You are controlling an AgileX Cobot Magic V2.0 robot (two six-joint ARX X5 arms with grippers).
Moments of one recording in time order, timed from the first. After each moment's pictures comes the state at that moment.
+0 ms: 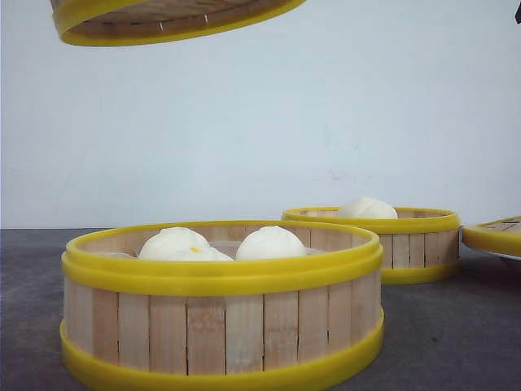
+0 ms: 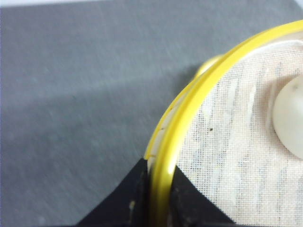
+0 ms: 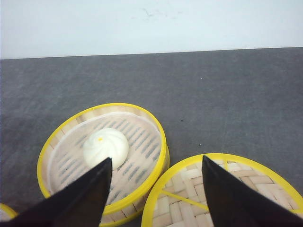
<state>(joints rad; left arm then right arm) -0.32 1.31 1.48 -0.84 0.18 -0.09 0.05 0.77 0.82 -0.40 -0.13 0.13</state>
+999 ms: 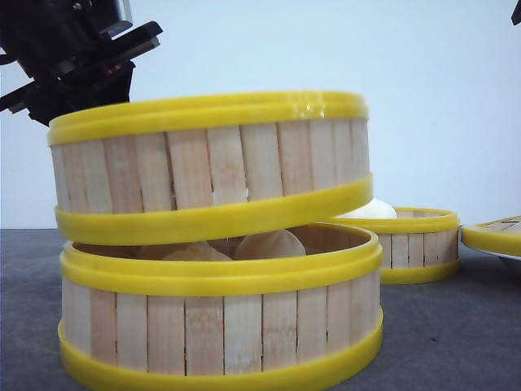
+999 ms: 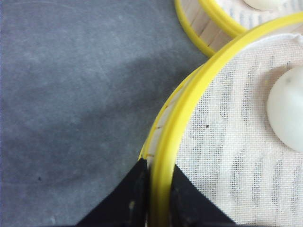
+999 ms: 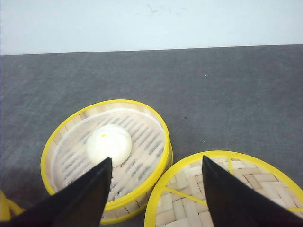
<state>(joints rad) -0.50 1.29 0.98 -0.53 0.10 -0.15 0.06 0.77 0.82 -0.41 -0.13 0.14</state>
